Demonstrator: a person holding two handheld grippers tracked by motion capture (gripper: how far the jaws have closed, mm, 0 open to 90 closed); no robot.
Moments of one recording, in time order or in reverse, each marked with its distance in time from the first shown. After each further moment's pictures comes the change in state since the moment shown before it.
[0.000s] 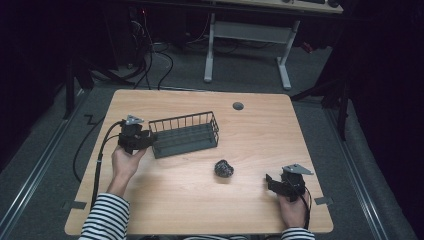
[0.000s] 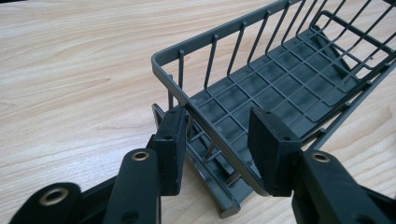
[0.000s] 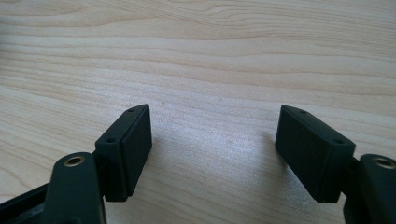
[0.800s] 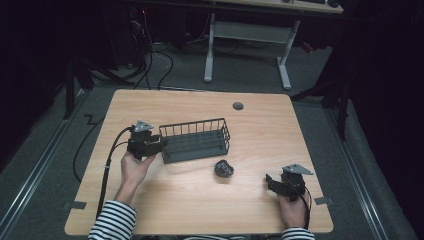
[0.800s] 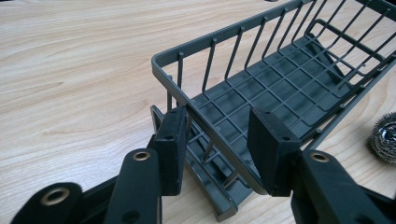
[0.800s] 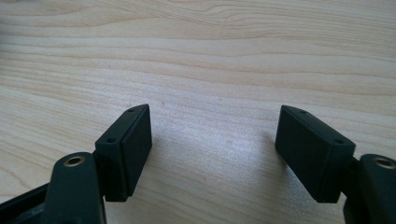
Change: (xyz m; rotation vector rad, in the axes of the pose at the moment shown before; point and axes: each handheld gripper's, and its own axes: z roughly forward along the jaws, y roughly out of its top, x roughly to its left) left arm -0.033 -0.007 0.001 -0.029 -0.060 0.018; right arm 0.000 0.000 0.000 0.003 -0.001 0.000
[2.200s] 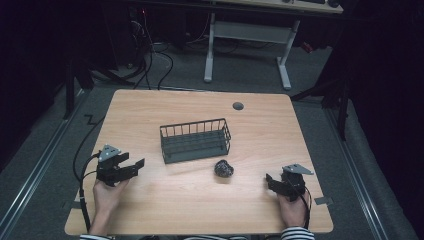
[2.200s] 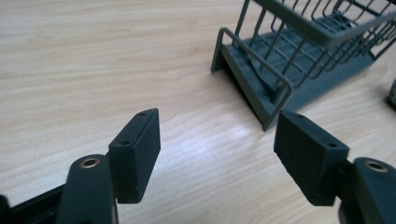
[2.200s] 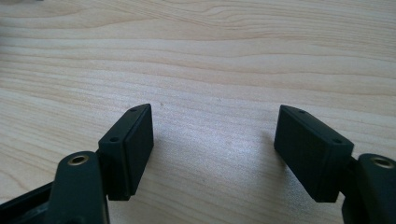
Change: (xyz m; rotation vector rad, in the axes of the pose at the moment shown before) left arm 0.034 -0.082 -0.060 -0.079 0.052 -0.065; right arm 0.000 0.000 0.001 -0.006 -0.003 0.003
